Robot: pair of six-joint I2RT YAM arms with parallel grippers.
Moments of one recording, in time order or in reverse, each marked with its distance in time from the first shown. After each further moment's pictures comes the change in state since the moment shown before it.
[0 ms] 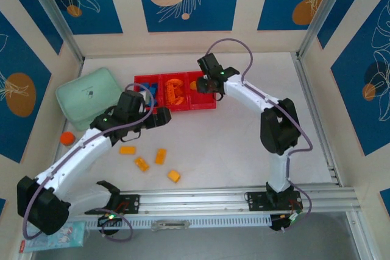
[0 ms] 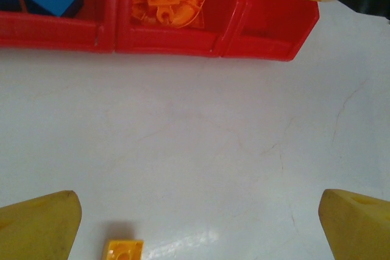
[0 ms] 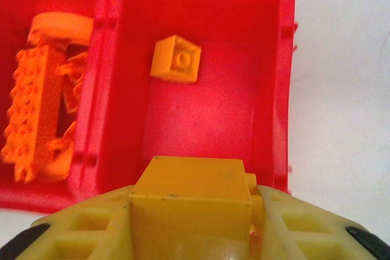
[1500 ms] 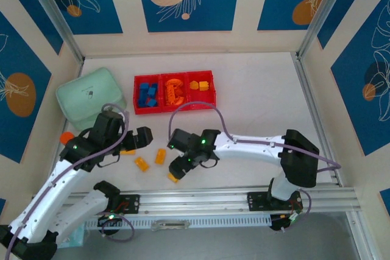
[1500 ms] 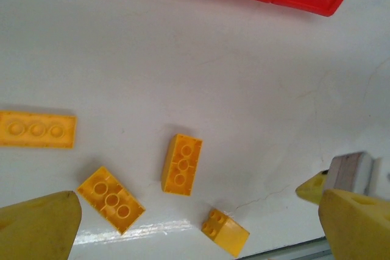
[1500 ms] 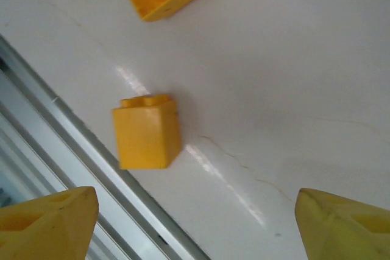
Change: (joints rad) left arm 0.000 -0.387 -0.045 -0.423 -0.071 -0.032; right arm 0.669 -0.362 -0.551 -0.053 -0.208 0.081
